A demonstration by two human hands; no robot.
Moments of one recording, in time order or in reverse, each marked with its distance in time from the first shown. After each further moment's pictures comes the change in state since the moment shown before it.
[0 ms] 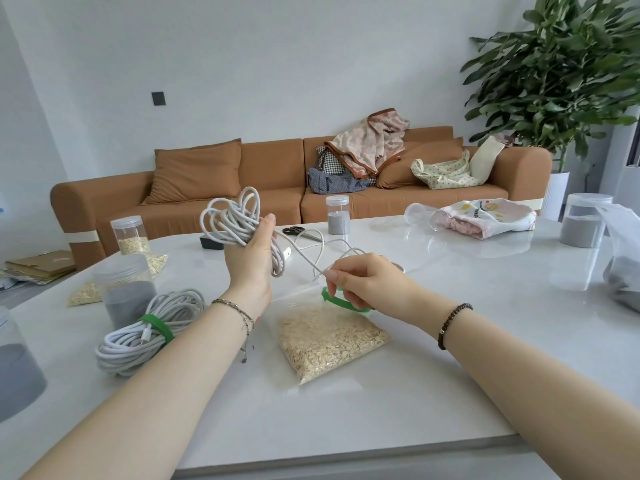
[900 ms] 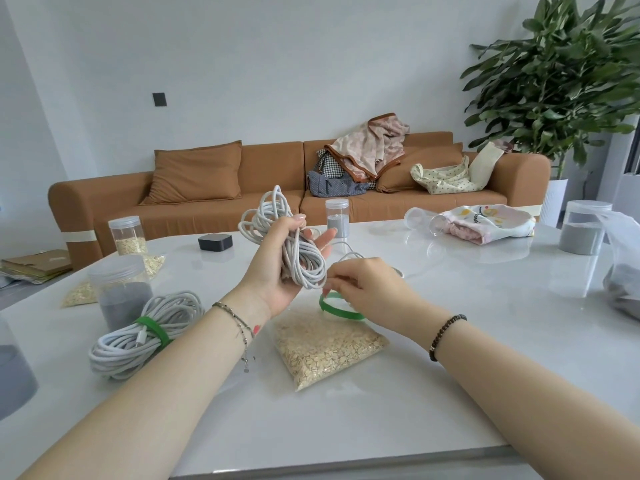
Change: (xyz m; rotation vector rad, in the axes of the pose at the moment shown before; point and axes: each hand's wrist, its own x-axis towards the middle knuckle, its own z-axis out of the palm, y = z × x) left_hand -0.032 0.023 0.014 -0.341 -0.508 -0.459; right_hand 0.007 0.005 0.006 -0.418 0.148 -0.098
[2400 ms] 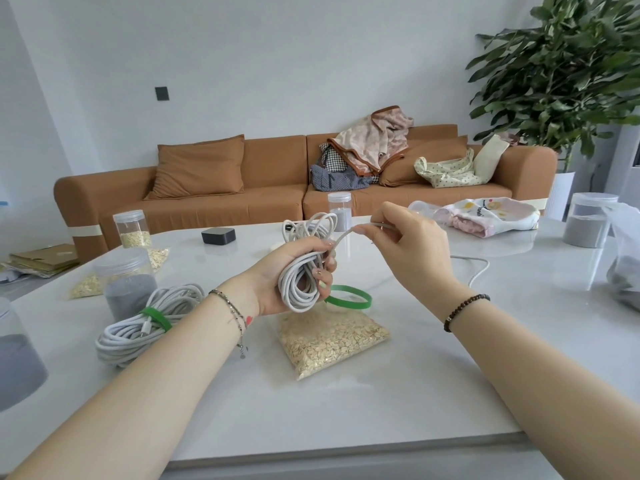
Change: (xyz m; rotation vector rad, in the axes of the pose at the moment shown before) left_hand 0.004 -0.001 -0.015 0.182 -0.230 -0.532; right_hand 0.001 0.015 -0.032 -0.099 0.608 -0.080
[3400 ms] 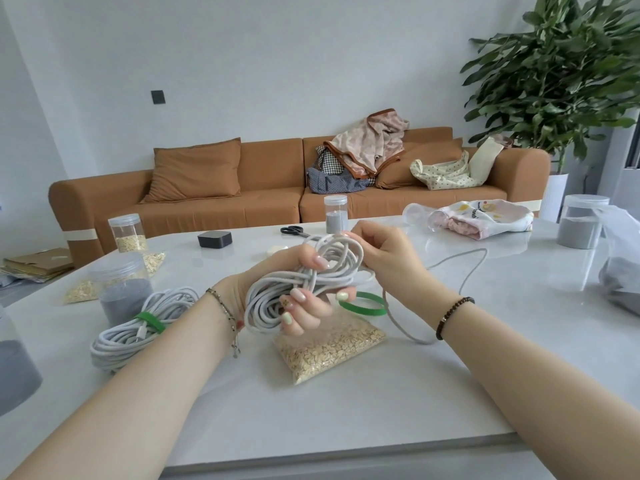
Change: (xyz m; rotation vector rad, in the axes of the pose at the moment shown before) left_hand -0.010 0.008 0.000 0.094 -0.704 -0.504; right_hand -0.002 -0.003 0.021 0.628 -0.298 0.212
